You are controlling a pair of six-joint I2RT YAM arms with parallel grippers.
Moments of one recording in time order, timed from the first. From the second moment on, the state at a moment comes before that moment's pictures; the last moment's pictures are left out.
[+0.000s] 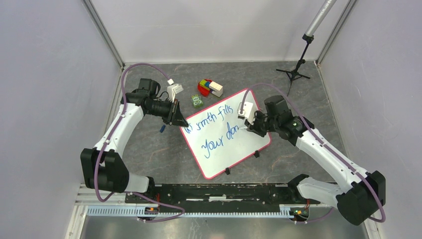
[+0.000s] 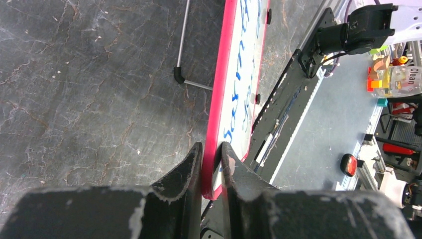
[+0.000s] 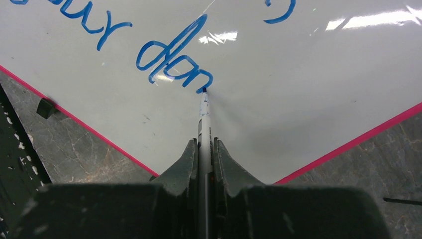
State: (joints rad) left arm -0.14 1.39 1.17 -0.94 0.90 0.28; right arm 0.53 1.10 0.89 -0.57 -0.35 -0.60
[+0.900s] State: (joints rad) left arm -0.14 1.39 1.17 -0.94 0.90 0.28; right arm 0.51 1.14 0.96 -0.59 -0.33 -0.65
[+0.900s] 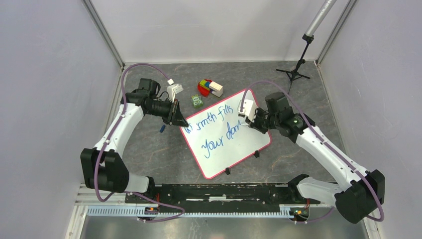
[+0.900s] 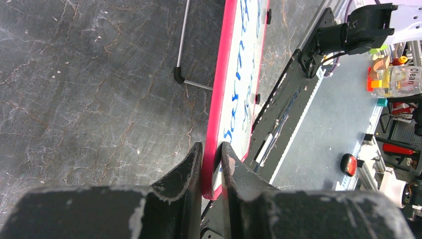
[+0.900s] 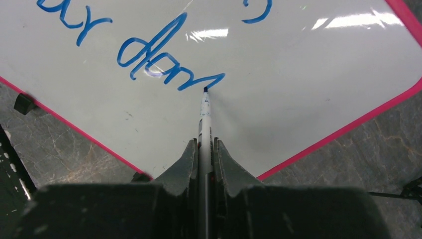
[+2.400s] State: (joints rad) left arm -0.15 1.39 1.18 -0.94 0.90 0.28; right arm 0.52 1.06 0.93 -0.71 -0.35 -0.66
